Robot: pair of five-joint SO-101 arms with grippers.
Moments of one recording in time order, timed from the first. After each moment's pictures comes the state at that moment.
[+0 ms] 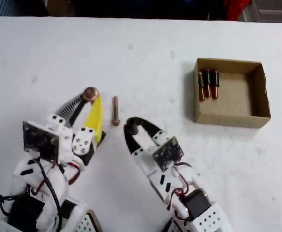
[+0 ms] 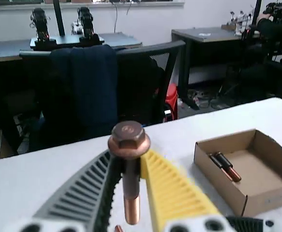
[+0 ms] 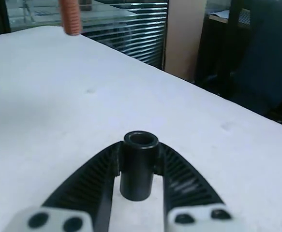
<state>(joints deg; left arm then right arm) 16.8 -89.1 56.3 43.9 0.5 -38.5 -102.5 96.4 22.2 10.5</state>
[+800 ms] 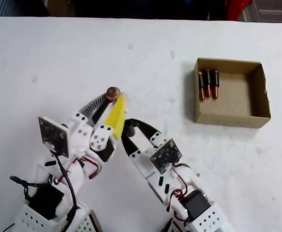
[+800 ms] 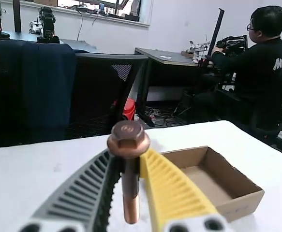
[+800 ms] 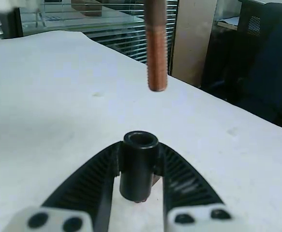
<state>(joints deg) 24.4 -89.1 71.1 25.5 10.5 -38.9 -102.5 96.4 22.0 10.5</state>
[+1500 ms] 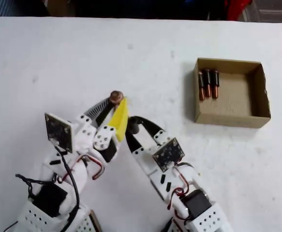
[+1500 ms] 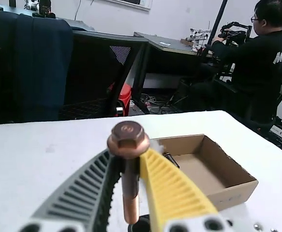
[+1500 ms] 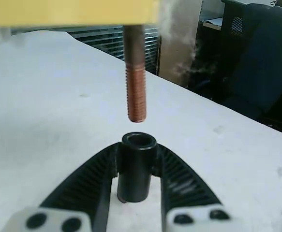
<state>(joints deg) 24.9 -89.1 74.2 25.5 14.0 -36.6 -102.5 96.4 22.0 10.5</state>
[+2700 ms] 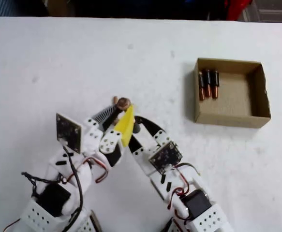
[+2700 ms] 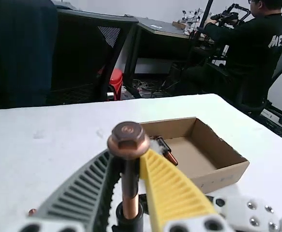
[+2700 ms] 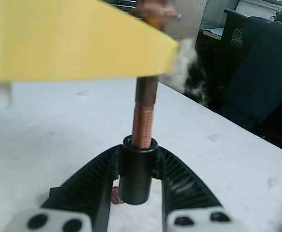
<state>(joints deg) 28.3 -89.4 76.8 26.7 14.1 -36.4 -102.5 96.4 22.0 15.0</state>
